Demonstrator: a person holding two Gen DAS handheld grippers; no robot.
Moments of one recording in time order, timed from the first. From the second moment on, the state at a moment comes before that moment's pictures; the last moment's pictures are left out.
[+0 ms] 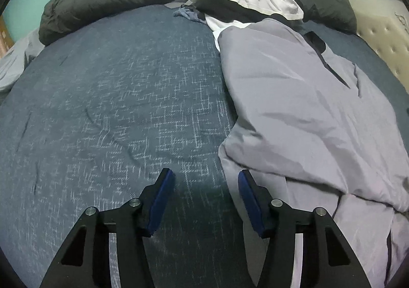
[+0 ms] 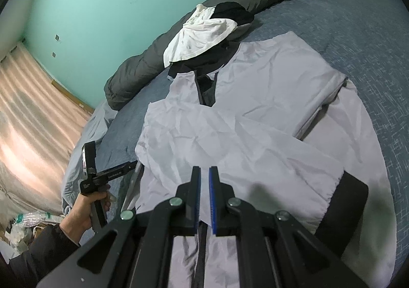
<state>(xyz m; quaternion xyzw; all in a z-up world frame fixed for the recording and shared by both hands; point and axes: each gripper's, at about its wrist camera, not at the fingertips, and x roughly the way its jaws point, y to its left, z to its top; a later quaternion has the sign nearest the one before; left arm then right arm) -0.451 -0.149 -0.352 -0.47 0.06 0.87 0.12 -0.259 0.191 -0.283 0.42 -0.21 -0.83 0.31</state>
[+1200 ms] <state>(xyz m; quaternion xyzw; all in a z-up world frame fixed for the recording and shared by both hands) -0.467 -0.147 -0.348 -0.47 0.04 0.87 0.13 -0.262 0.203 -0.288 0.42 -0.23 -0.83 0.30</state>
